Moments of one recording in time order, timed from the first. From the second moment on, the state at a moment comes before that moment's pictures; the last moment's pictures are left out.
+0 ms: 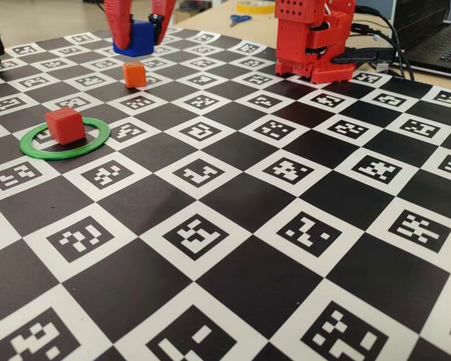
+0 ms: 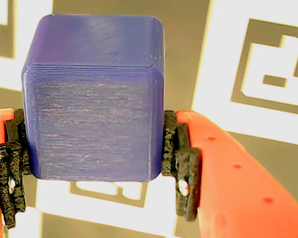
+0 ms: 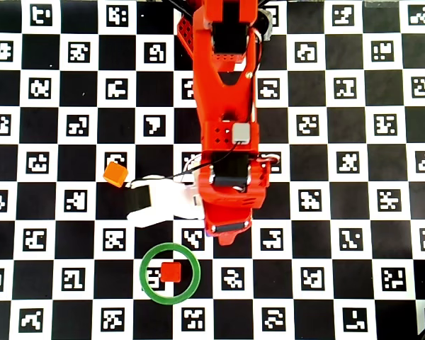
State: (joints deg) arm 3.9 67.1 54.9 89.4 -11.5
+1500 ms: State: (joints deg) arm 12.4 36.2 23.1 89.5 -14.2
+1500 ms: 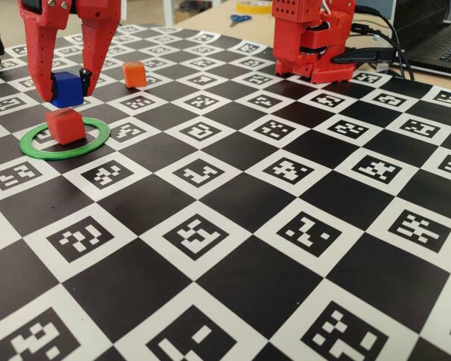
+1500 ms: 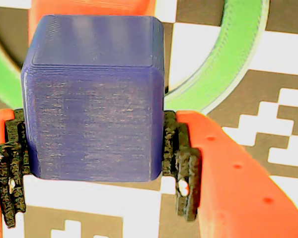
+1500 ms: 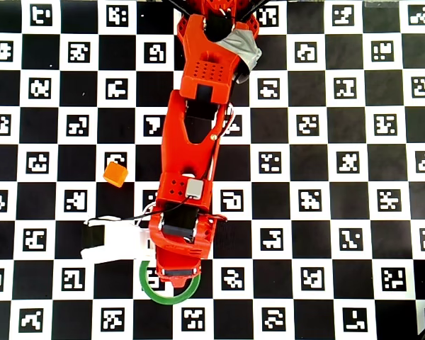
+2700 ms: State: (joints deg) arm 12.4 34.6 23.1 86.8 -13.5
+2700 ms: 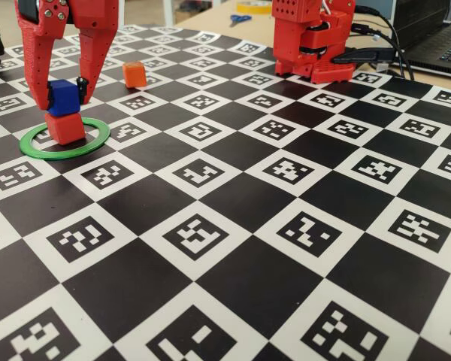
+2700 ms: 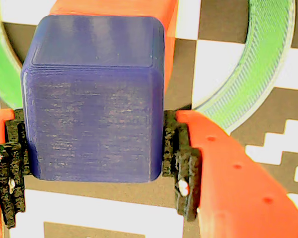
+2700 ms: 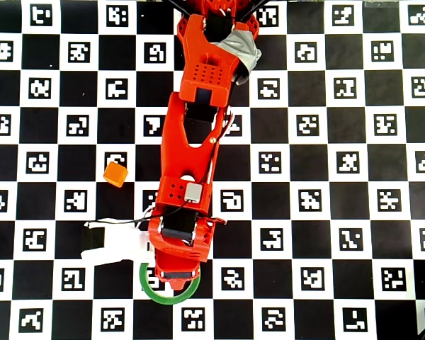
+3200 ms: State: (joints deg) arm 12.1 34.2 22.1 86.8 -9.9
